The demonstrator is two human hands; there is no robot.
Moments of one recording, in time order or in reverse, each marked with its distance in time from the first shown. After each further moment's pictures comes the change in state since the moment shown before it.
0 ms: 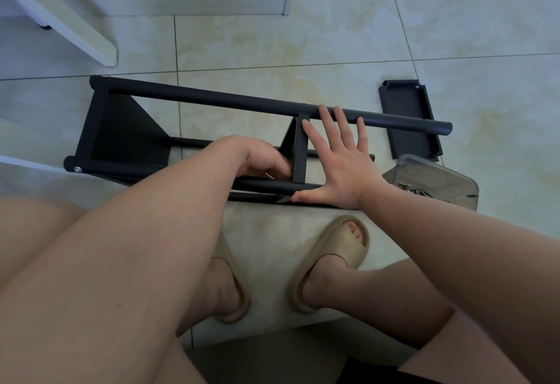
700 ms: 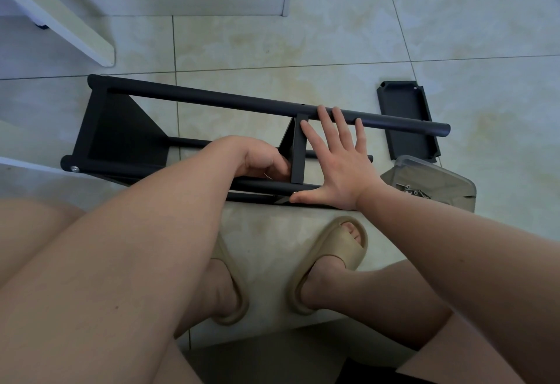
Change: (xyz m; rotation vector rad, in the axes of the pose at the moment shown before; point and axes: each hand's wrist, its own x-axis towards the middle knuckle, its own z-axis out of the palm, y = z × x) left_hand -0.003 0.004 0.002 -0.012 -0.023 -0.013; right_hand 0.001 0.000 0.000 0.004 0.001 0.002
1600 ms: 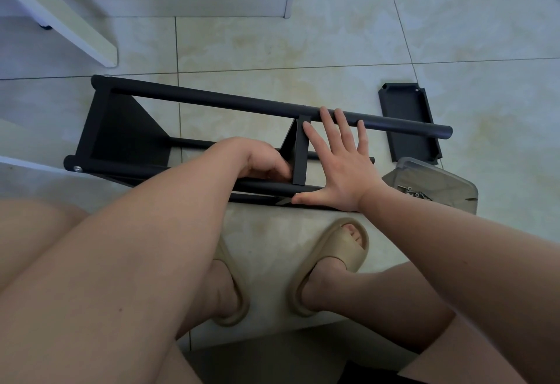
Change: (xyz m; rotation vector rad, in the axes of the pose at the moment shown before) left_hand -0.006 0.005 0.003 0.036 0.079 -0.035; right_hand 0.001 0.001 0.002 0.003 0.020 -0.006
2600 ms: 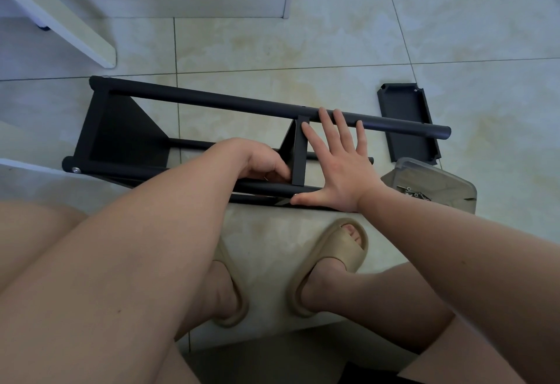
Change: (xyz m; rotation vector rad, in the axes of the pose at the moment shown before) left_hand -0.004 0.003 0.002 0.027 -0.055 -0.036; right_hand 0.000 0.000 0.002 0.012 0.010 0.000
